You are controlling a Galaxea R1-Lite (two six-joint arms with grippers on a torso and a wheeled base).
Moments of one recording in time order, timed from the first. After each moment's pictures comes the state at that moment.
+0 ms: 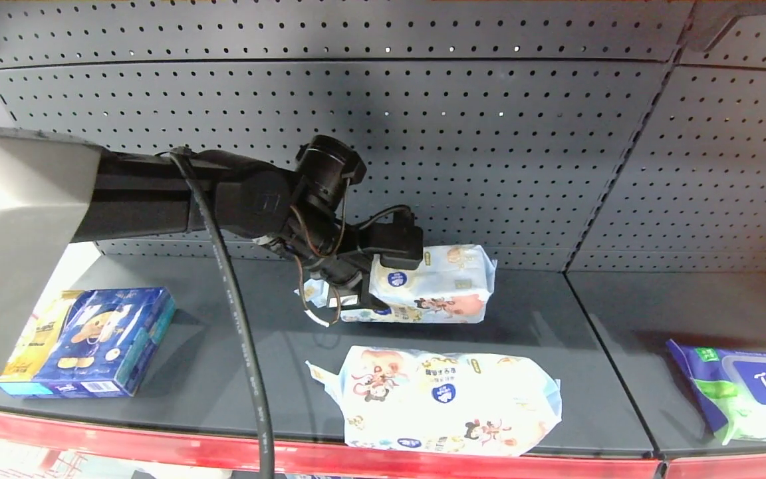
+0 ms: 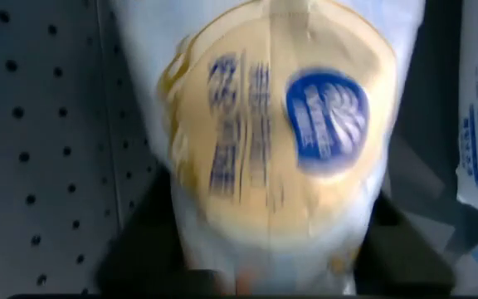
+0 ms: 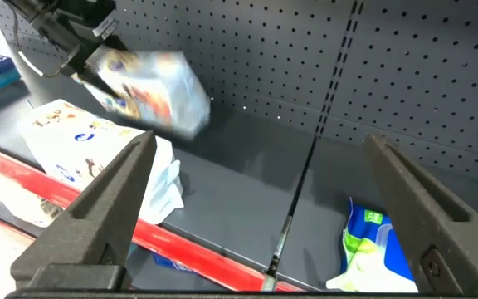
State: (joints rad) left arm -0.58 2.13 -1.73 0.47 -0.27 1.14; right arm 0.04 0.34 -0.36 -0.07 0.30 -0.09
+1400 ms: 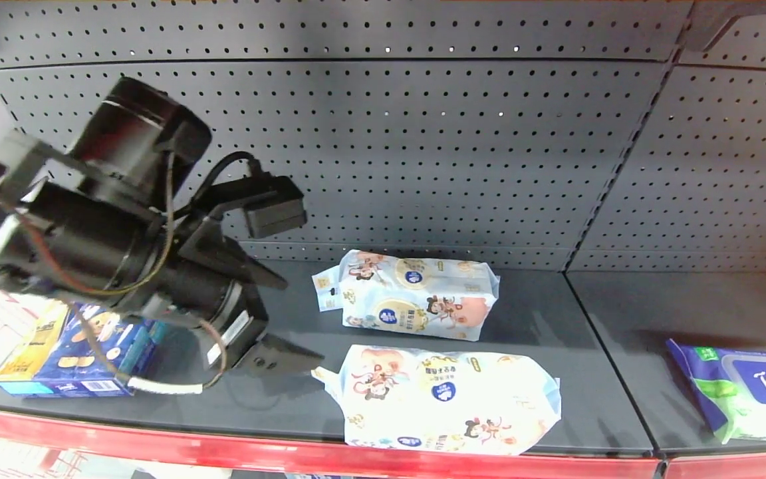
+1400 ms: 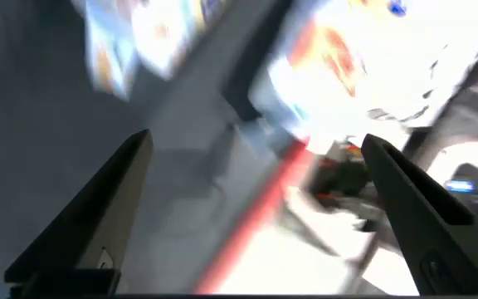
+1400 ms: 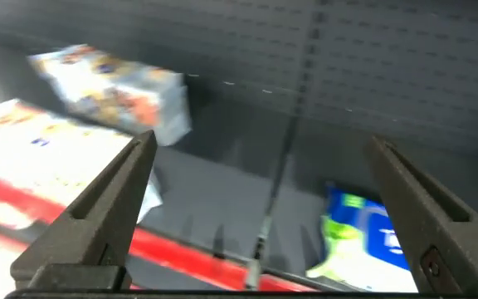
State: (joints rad) left arm -0.56 1.57 -1.29 0.59 -0.26 0.38; right arm 0.03 0.49 -0.41 -0.07 0.20 -0.09
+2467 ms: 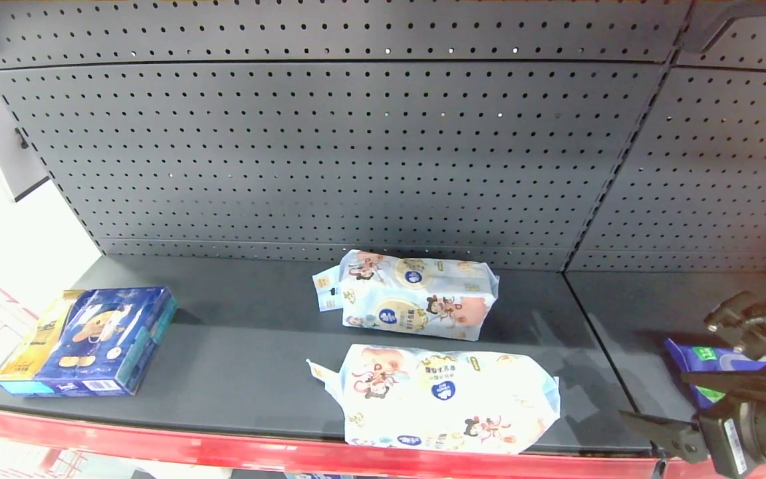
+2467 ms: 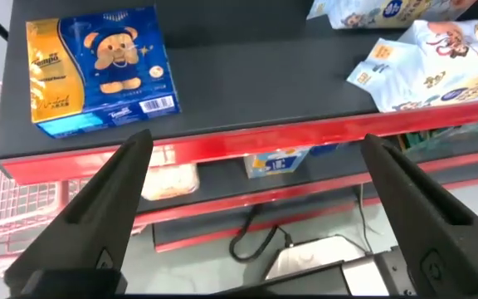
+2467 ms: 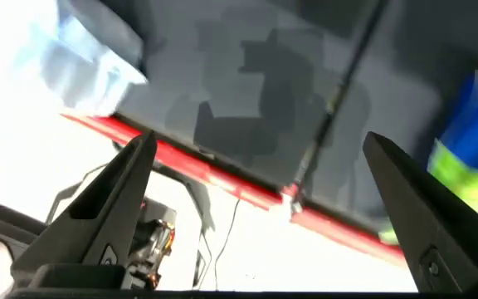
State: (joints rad) left arm -0.44 0.51 -0.73 0.61 0.18 -0.11; right arm 0.32 1.17 -0.48 0.03 0.00 -0.10
